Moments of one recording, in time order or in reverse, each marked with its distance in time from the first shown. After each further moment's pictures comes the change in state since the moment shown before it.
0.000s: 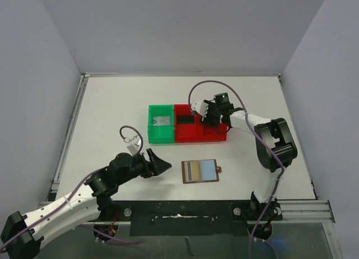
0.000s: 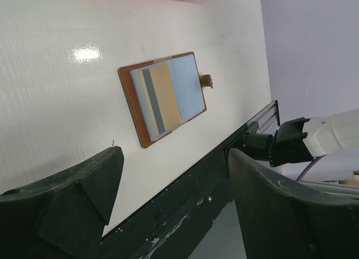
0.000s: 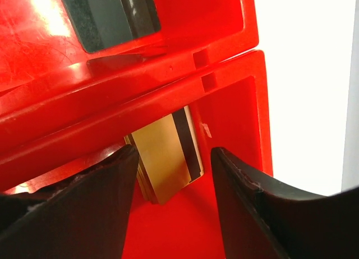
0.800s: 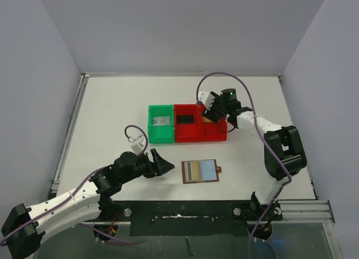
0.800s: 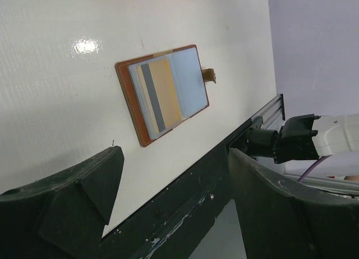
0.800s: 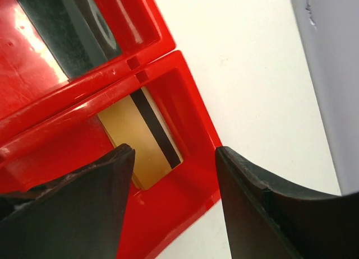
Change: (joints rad) left arm -0.029 0.083 0.011 0.042 -0.001 0.000; right arm -0.031 -0.102 -0.009 0.027 -0.048 0.137
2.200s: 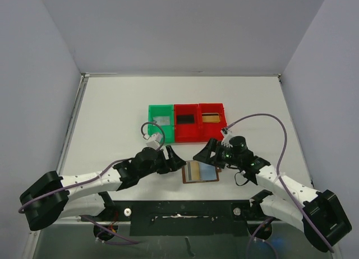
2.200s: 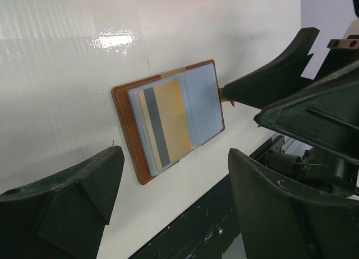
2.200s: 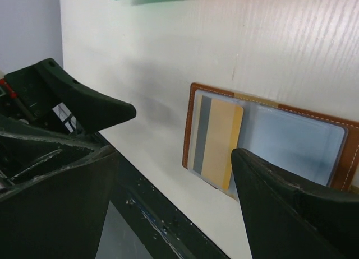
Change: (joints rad) left arm -0.088 0.425 0.099 0.245 -0.114 -0.027; right arm 0.216 -0.797 -0.770 0.111 -0.135 1.746
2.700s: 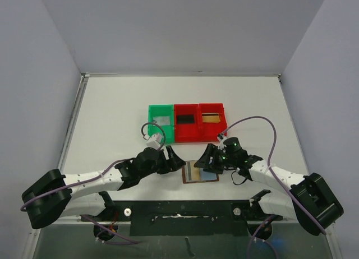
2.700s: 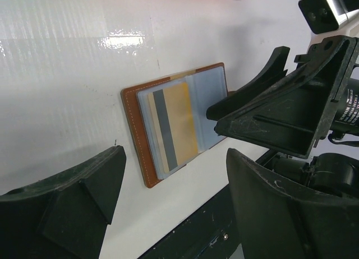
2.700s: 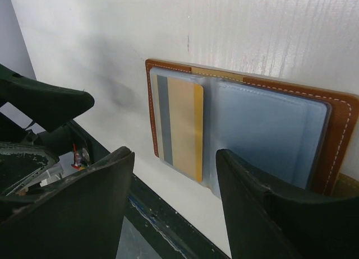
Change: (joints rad) left arm -0.003 0.024 0.004 0.000 -0.024 -0.006; right arm 0.023 0.174 -0.005 -0.023 -0.014 0.028
